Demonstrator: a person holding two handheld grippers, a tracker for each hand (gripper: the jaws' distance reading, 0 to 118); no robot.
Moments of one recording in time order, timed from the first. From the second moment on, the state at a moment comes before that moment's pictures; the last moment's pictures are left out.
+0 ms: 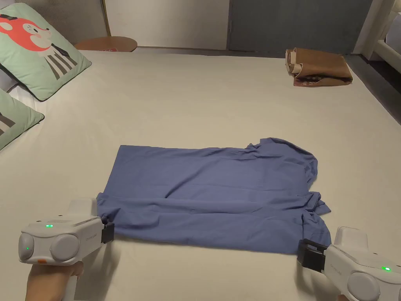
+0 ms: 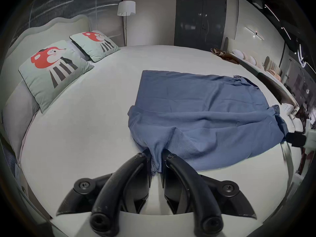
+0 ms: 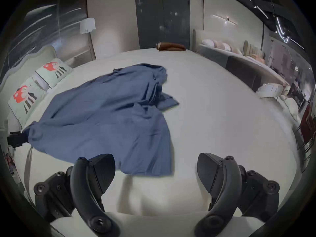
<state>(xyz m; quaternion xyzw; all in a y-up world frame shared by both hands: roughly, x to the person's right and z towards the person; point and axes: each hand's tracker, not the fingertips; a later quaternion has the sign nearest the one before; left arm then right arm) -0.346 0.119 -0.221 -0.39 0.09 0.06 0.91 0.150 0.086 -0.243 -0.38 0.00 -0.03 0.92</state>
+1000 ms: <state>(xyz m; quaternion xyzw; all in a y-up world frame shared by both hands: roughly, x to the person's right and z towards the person) -0.367 0.108 -0.127 -0.42 0.10 0.11 0.89 0.186 0.100 -0.150 -0.36 0.01 -0.05 0.93</state>
